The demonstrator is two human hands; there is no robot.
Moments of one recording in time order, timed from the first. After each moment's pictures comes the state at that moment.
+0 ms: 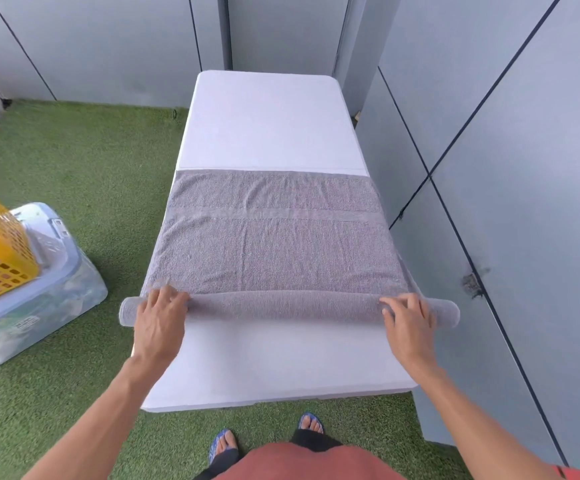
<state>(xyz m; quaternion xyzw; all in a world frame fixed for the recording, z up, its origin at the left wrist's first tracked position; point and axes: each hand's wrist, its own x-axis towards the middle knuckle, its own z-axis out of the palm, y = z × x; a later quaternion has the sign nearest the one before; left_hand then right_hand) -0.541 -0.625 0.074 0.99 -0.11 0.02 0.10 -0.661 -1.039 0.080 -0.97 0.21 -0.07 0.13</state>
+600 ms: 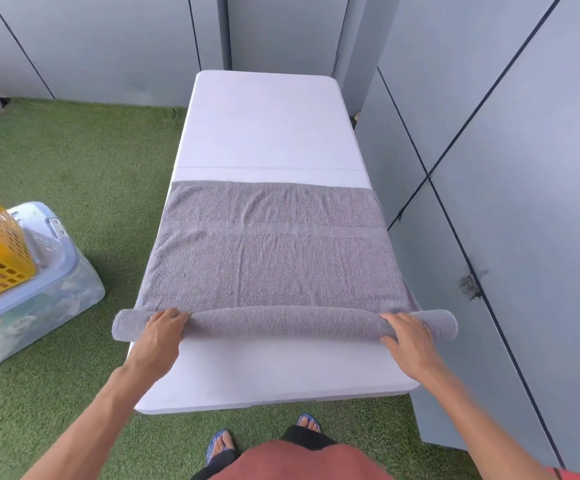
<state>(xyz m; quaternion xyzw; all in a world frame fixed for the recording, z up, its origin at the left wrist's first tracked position) -0.551 -0.611 0.061 0.97 -0.16 -0.13 0.11 -0.678 -1.055 0.083 -0.97 0.16 0.11 0.15</state>
